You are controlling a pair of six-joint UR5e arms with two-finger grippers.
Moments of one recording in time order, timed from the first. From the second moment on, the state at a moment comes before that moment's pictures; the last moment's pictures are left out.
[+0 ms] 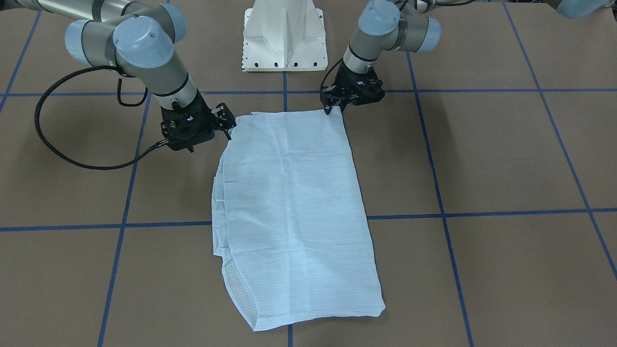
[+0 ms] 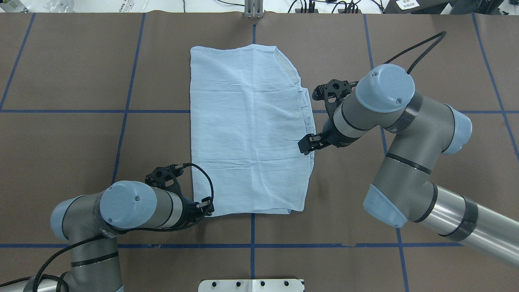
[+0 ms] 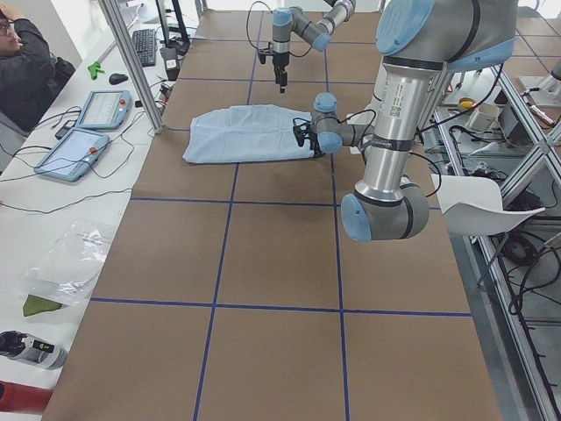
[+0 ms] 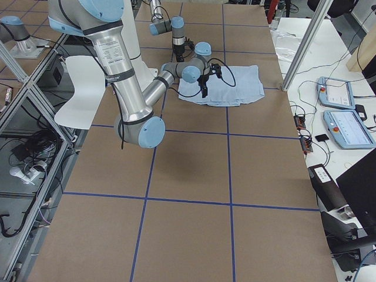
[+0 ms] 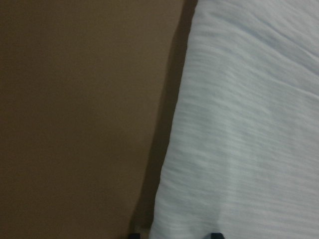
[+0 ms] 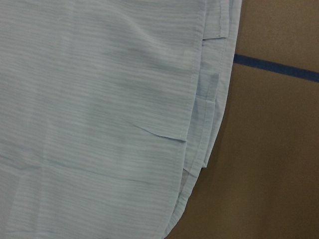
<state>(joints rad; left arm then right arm) -0.30 -1.91 -1.84 -1.98 -1.75 -1.76 0.63 -1.12 1.83 -1.46 2.02 0.89</state>
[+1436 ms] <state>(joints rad) -0.31 -1.93 -1.90 -1.94 -1.75 -1.76 0.51 -1.13 1.87 -1.45 1.94 1.31</state>
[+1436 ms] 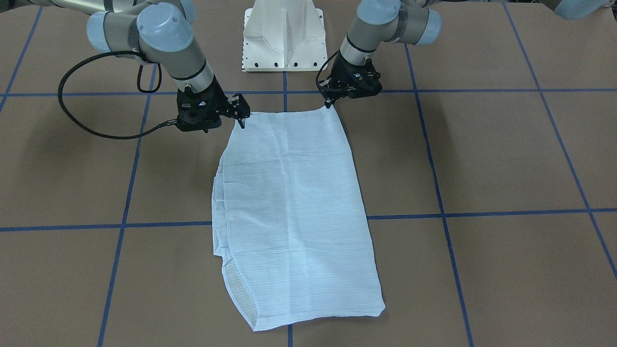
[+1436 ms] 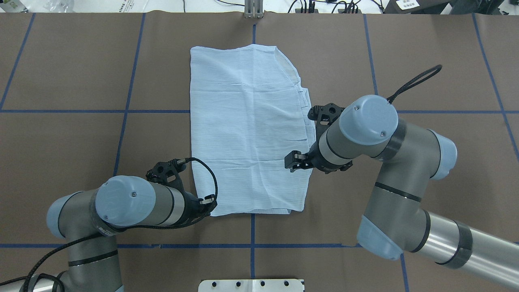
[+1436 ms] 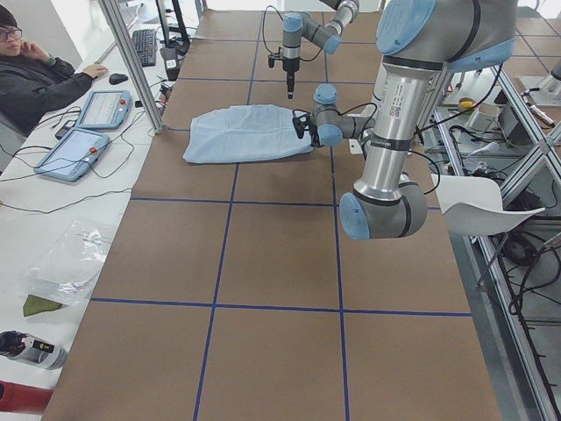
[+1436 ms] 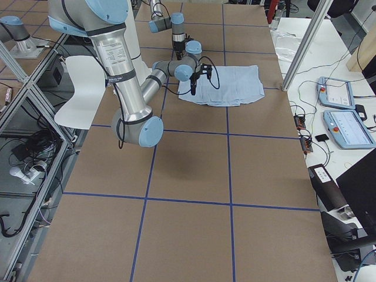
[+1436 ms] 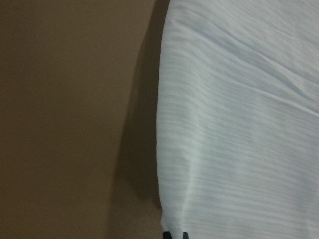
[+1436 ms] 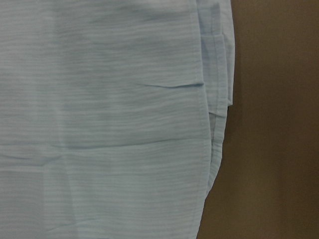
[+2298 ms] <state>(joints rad) -0.31 -1.93 -1.89 -1.94 -1.75 -1.75 0.28 -1.12 1.86 -1.46 1.72 1.74</state>
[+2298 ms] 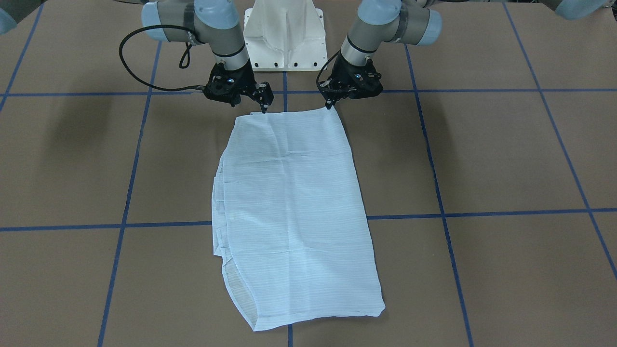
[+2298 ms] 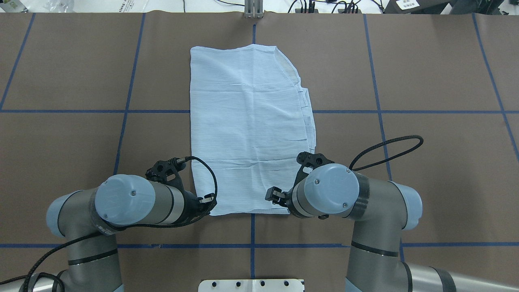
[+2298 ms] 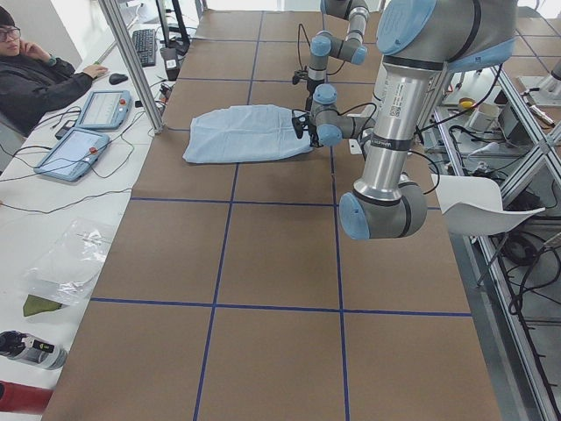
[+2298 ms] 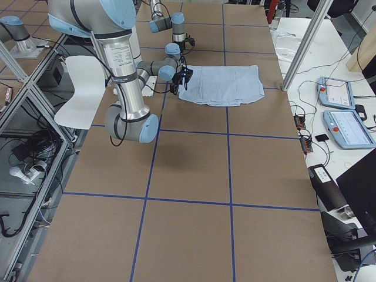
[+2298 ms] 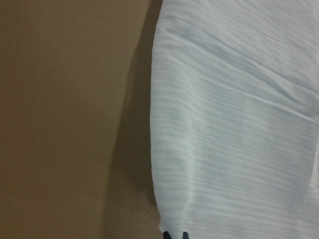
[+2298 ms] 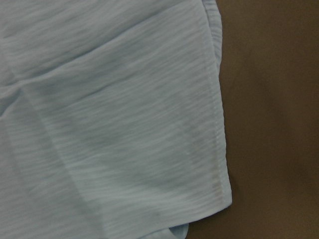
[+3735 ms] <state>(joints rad) -0.33 -1.93 -1.89 -1.94 -1.75 -1.74 0.27 -1.06 1.79 -1.54 1.67 1.98</state>
